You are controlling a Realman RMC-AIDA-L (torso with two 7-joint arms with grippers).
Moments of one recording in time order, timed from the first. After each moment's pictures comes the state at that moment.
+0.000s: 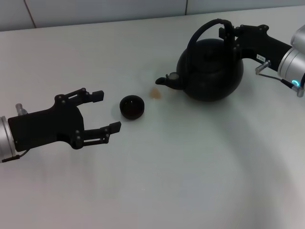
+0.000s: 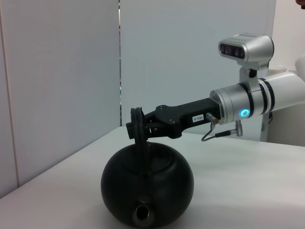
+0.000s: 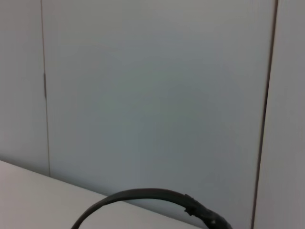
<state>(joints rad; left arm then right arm) -0.34 -2.02 1.29 0.77 1.48 1.38 -1.15 0.42 2.08 -1.11 -0.60 -1.18 -0.85 0.94</state>
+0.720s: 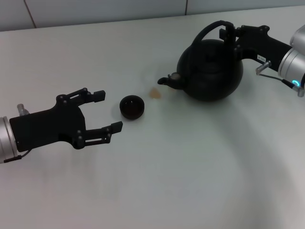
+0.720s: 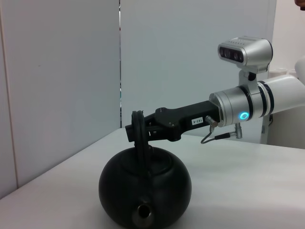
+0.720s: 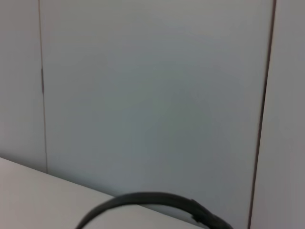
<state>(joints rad) -0.34 -2.03 1.29 0.77 1.48 1.38 -1.15 0.42 2.08 -1.11 -0.59 -1.18 -0.85 0.93</state>
